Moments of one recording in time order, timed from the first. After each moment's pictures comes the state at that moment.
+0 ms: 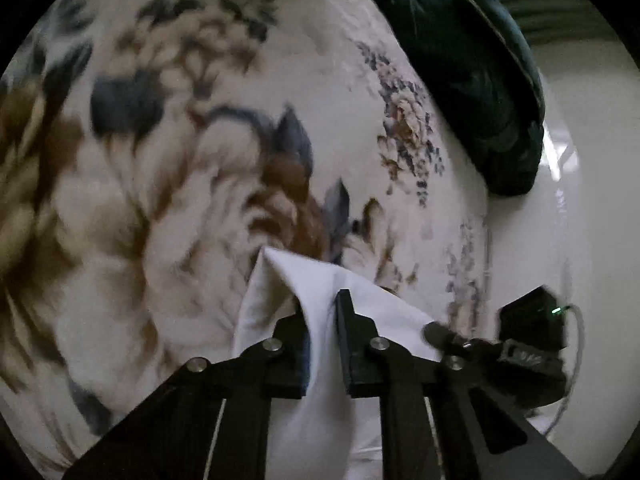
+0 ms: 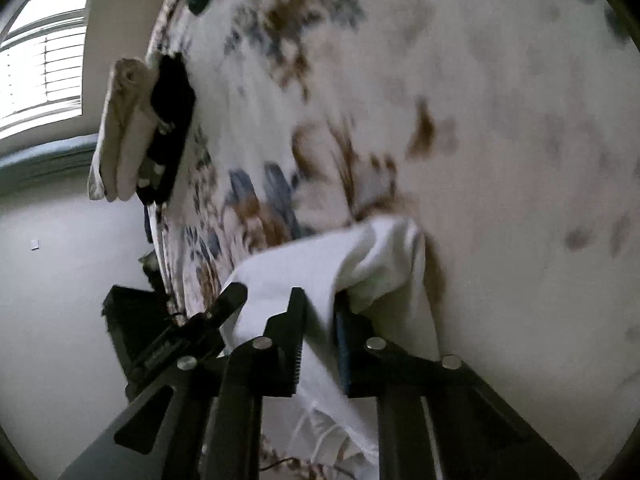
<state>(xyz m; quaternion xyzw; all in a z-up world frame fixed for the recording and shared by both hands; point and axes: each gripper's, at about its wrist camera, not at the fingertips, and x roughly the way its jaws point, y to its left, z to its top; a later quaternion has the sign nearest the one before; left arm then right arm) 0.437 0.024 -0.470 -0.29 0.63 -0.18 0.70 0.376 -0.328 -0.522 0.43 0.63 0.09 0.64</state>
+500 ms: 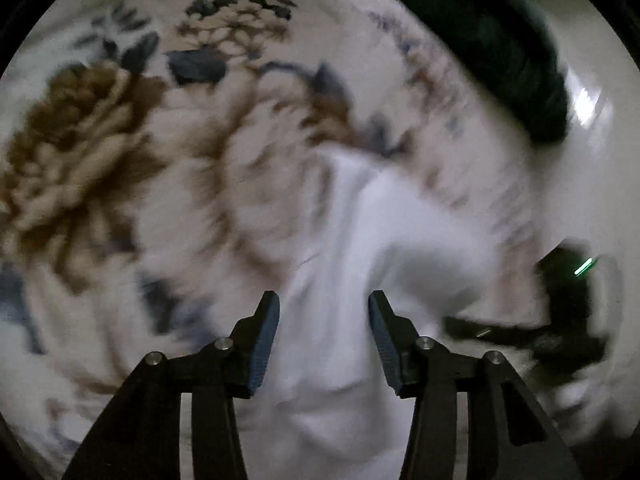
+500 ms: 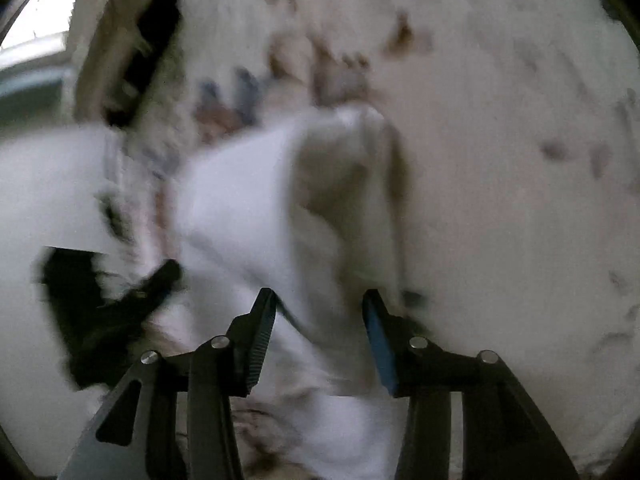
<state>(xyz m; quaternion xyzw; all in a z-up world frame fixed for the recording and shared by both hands) 0.361 0.026 -0.455 -0.14 0.67 -0.14 0.72 0.328 -0.297 -0.547 0.28 0.73 0.09 0.61</state>
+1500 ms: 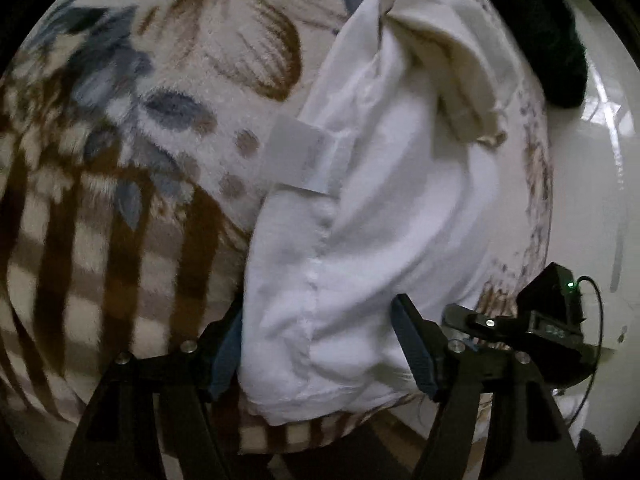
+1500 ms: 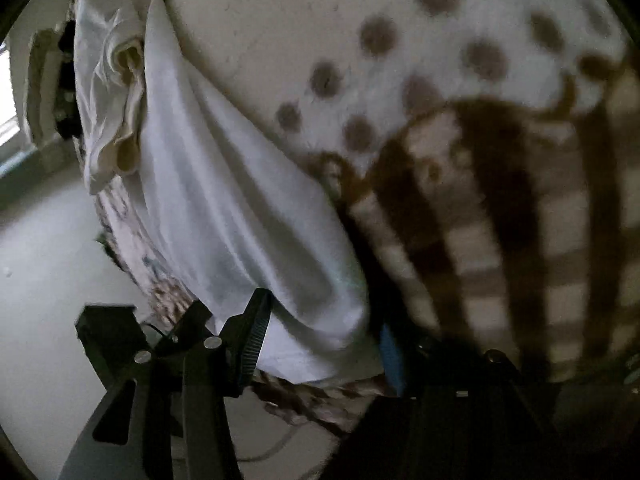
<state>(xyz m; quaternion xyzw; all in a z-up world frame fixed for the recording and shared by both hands) 0.160 0.047 -0.479 -0.25 0.71 -0.12 0.65 0.077 -0.286 -0.571 0.48 0.71 0.03 0.51</state>
